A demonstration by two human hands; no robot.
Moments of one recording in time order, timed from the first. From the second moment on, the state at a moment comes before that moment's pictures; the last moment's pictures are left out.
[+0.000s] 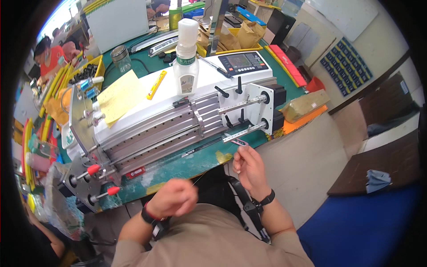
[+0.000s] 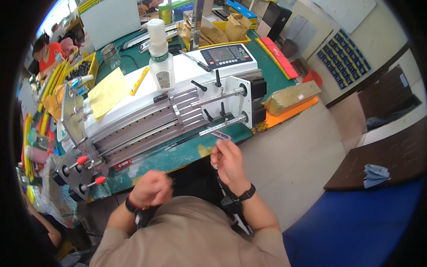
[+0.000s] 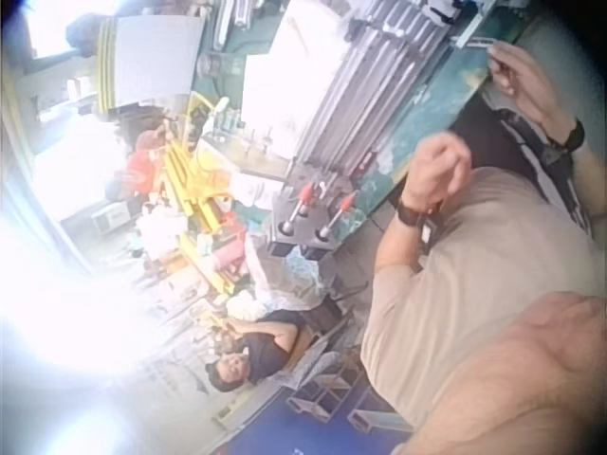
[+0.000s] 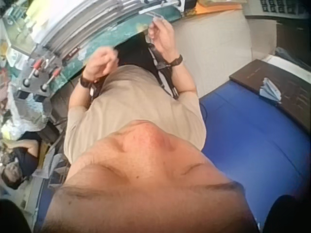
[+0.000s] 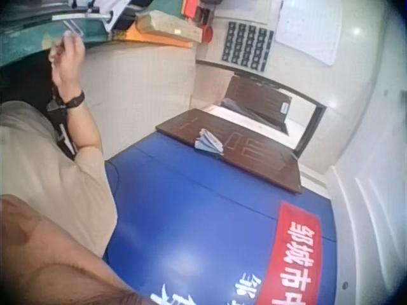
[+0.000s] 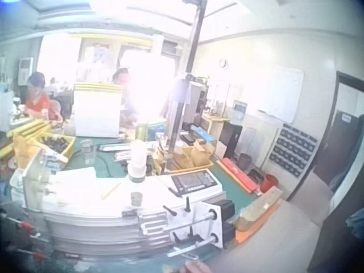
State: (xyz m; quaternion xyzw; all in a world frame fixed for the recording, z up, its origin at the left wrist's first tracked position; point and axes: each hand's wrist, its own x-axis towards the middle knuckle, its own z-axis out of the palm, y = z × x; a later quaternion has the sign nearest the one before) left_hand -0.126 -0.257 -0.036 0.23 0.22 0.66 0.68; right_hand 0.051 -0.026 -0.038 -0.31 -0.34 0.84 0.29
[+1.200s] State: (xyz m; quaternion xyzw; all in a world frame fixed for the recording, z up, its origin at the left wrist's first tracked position) left_hand -0.159 -0.378 0.010 0.34 0.83 0.38 -0.24; right_hand 0.003 -0.150 -0.003 -0.13 -0.65 0.74 0.15
